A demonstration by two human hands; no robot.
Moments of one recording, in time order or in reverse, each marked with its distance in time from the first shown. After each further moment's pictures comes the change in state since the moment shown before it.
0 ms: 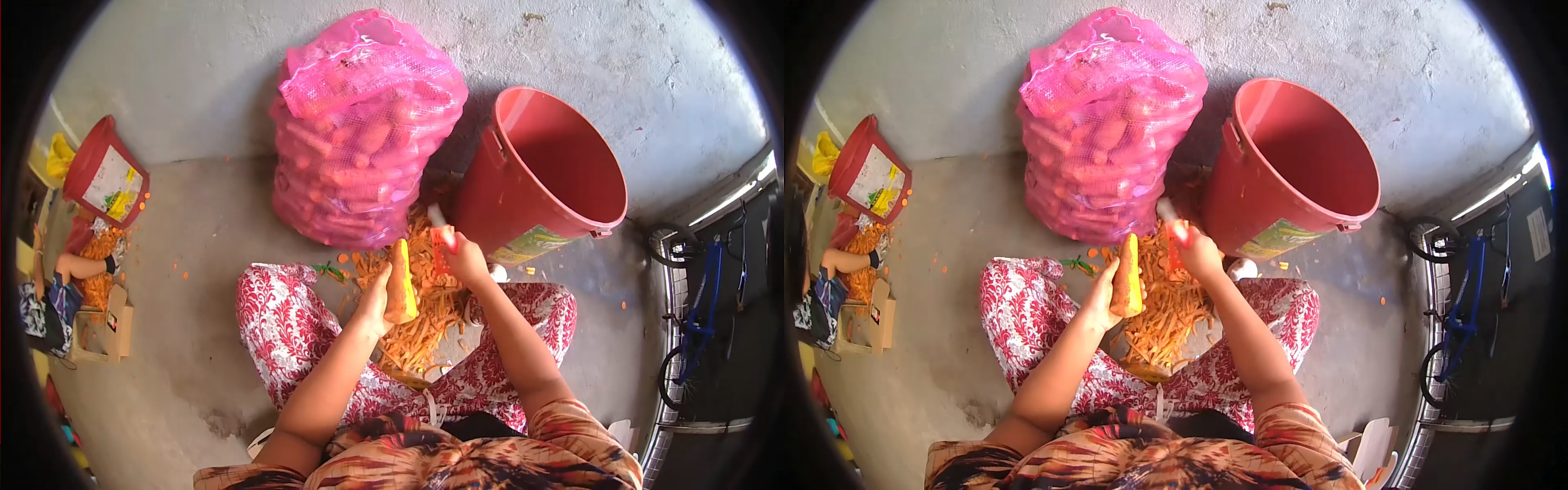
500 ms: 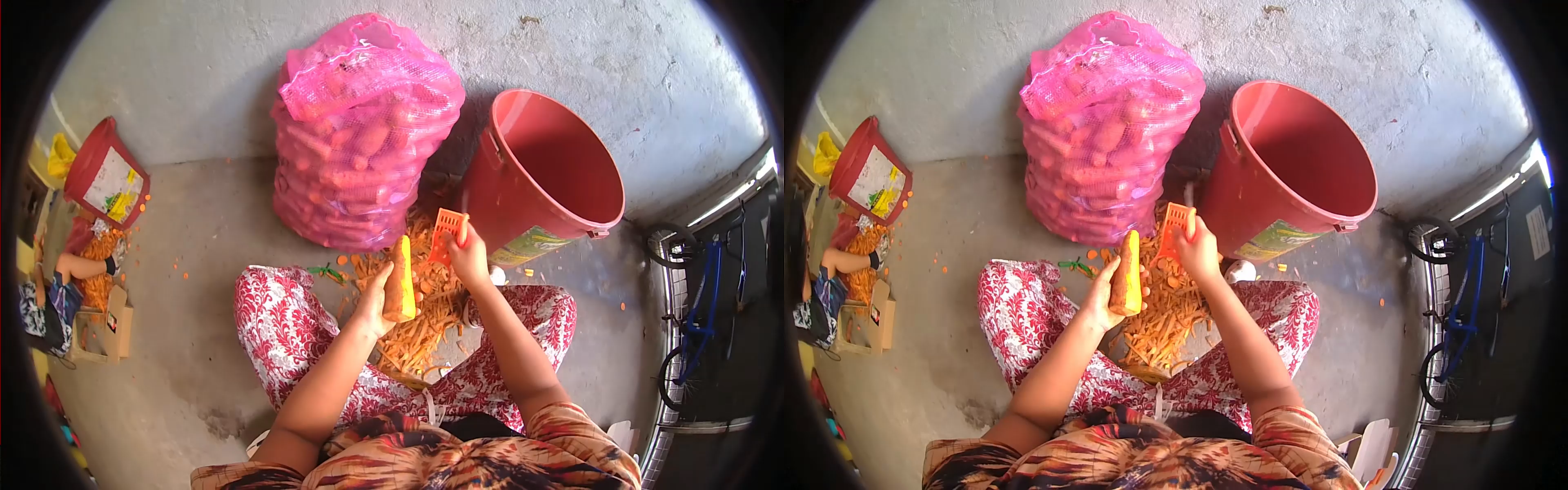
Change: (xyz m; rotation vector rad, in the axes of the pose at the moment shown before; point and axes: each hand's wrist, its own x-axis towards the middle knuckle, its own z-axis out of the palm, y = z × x) left_hand -0.010 0.002 0.010 -0.045 -0.105 -0.014; right_hand -0.010 -0.041 -0.020 0.619 0.218 0.077
